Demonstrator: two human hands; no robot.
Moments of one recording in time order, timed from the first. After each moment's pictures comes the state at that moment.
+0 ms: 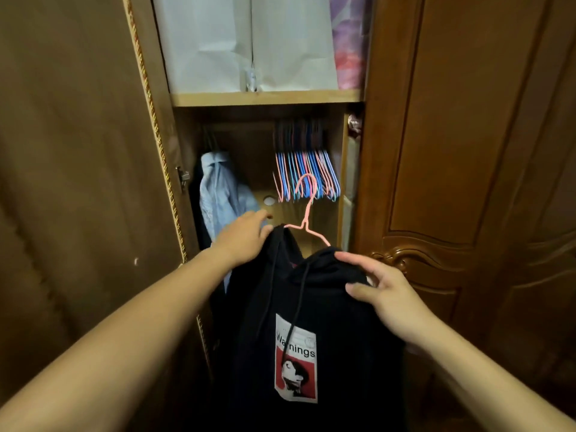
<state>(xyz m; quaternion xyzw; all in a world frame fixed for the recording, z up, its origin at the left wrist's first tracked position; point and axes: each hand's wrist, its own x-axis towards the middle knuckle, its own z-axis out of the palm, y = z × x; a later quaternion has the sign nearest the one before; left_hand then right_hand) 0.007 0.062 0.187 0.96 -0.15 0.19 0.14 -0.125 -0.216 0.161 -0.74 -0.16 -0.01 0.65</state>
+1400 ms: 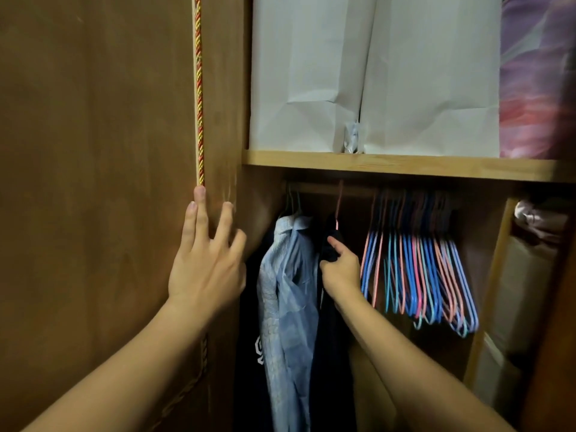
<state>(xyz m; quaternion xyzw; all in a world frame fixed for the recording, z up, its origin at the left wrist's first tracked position) 0.089 0.172 0.249 0.83 0.15 0.46 -0.29 0.285 0.012 0.215 -0.72 -0.17 -0.11 0.66</state>
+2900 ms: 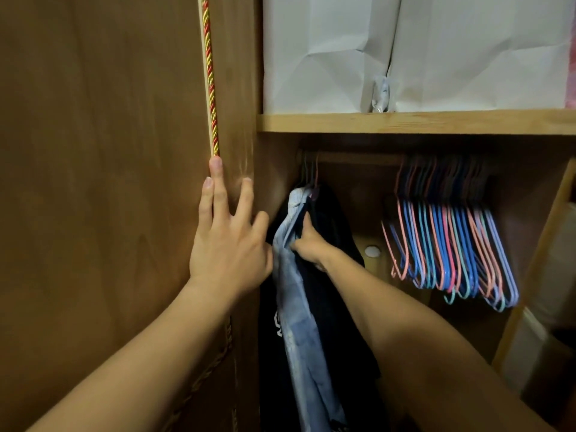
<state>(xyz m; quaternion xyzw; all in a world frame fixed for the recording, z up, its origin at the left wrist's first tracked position) 0.088 0.166 0.250 0.84 0.14 0.46 -0.27 0.324 0.116 0.201 -0.82 -0.30 0.11 0.48</state>
